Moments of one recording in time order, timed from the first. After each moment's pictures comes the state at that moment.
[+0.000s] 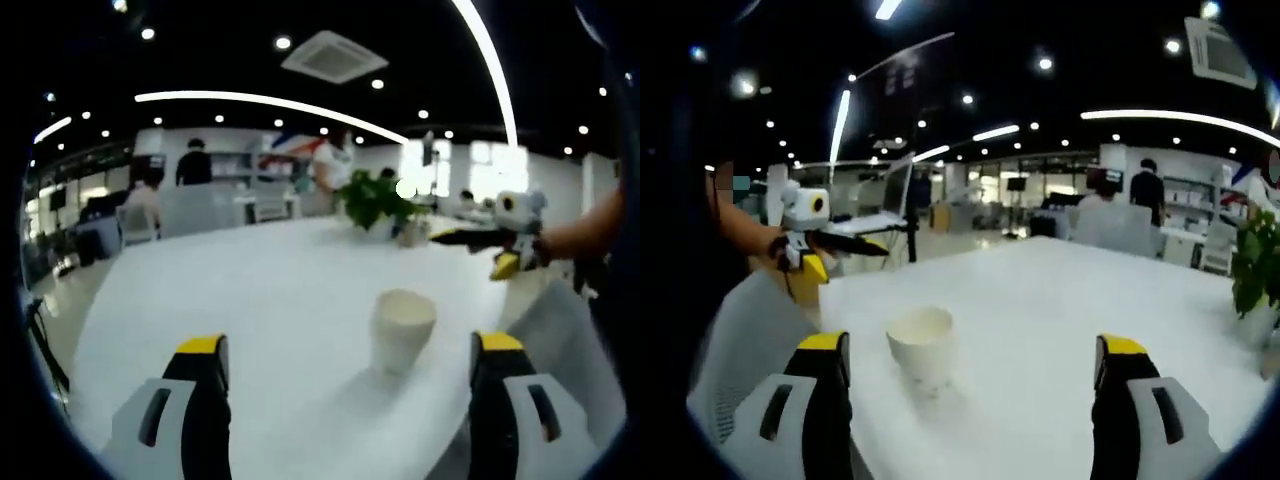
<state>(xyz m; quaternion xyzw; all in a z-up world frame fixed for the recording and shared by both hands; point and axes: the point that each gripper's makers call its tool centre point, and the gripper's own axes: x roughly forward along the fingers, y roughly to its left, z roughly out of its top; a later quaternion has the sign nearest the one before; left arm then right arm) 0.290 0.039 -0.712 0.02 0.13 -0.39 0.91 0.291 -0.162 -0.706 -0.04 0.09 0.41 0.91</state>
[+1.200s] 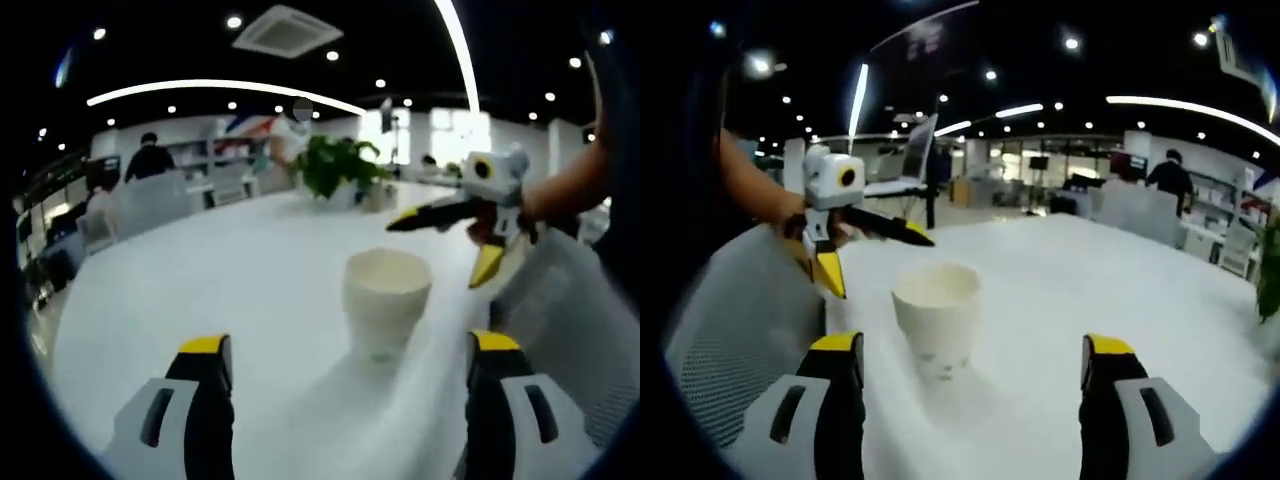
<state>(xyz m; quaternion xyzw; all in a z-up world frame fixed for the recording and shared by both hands) 0.305 -0.010 -0.764 0.08 0.16 -0.47 0.86 0.299 -0.126 -0.762 -0.10 0.14 0.46 0.87</state>
